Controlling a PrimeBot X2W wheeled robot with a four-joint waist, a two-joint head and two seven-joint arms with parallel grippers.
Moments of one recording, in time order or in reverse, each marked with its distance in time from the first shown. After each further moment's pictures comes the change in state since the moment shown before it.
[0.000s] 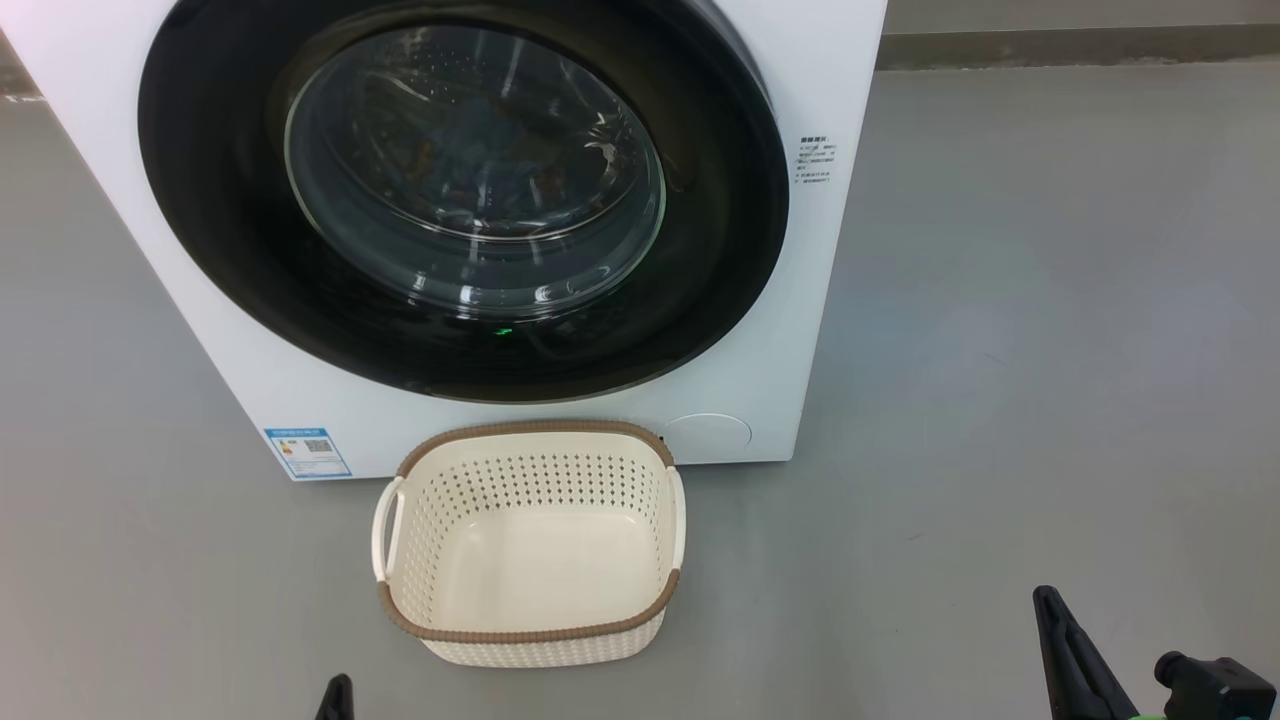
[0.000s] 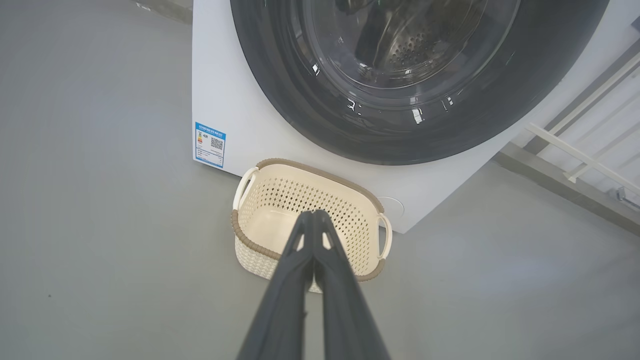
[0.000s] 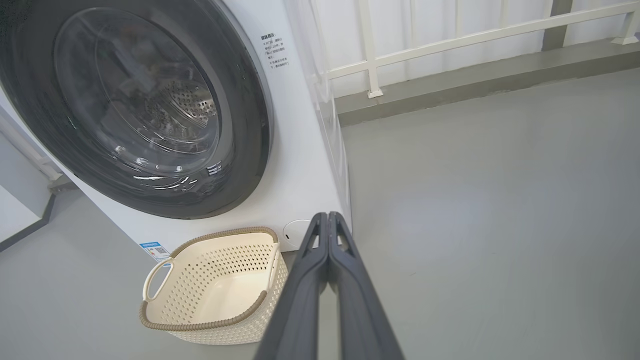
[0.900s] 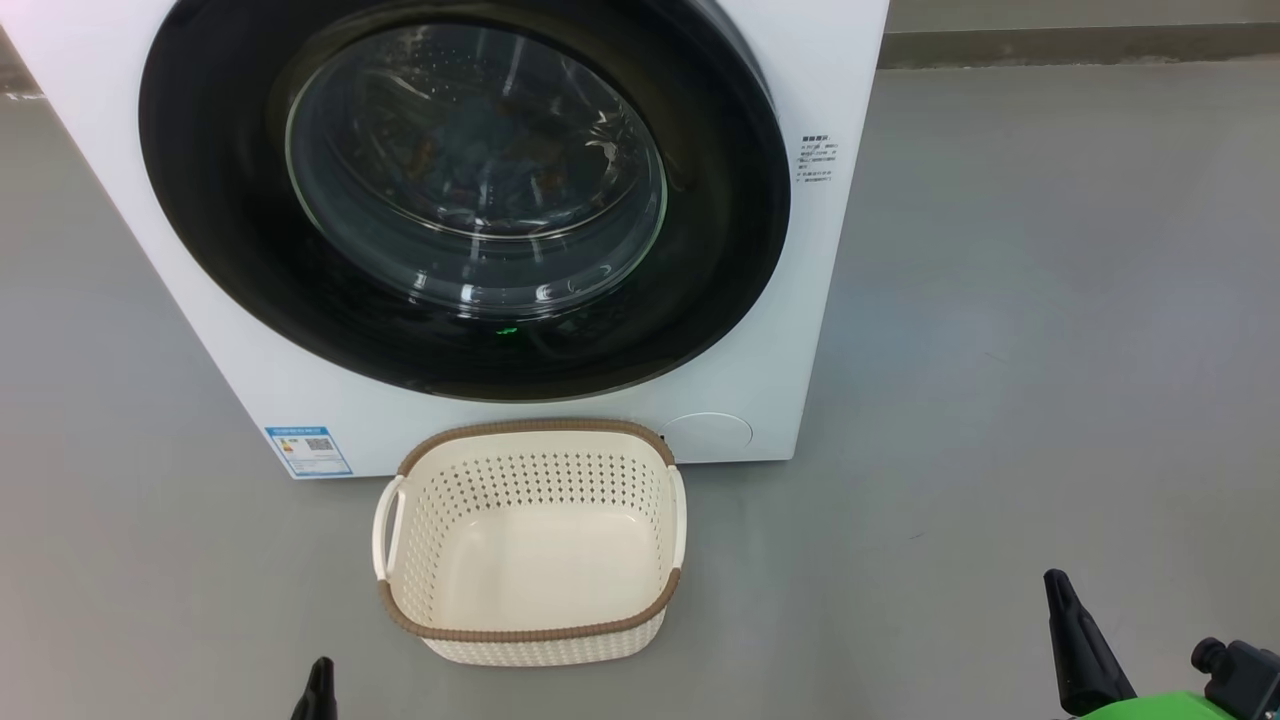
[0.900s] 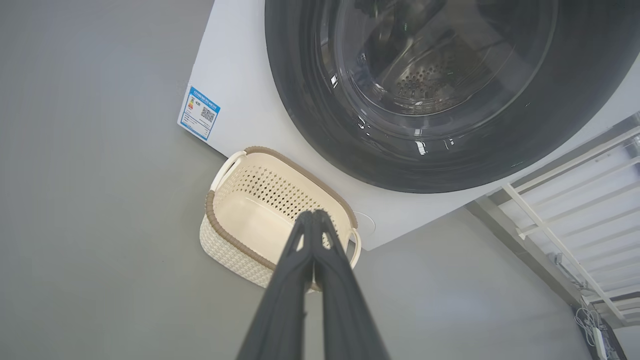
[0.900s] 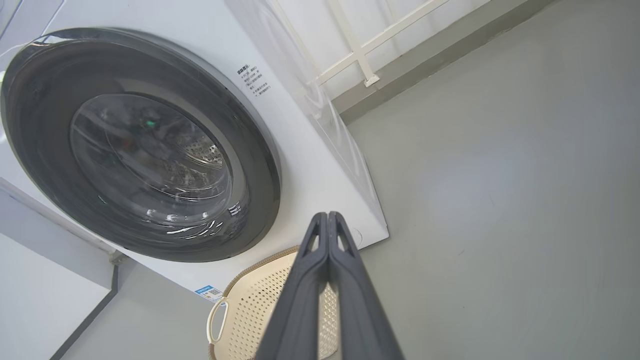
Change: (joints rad) left arm -0.044 0.002 0.035 0.007 -0.270 -0.012 0.077; right arm -0.039 -0.001 -0.002 0.022 0.319 0.000 0.076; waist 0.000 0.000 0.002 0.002
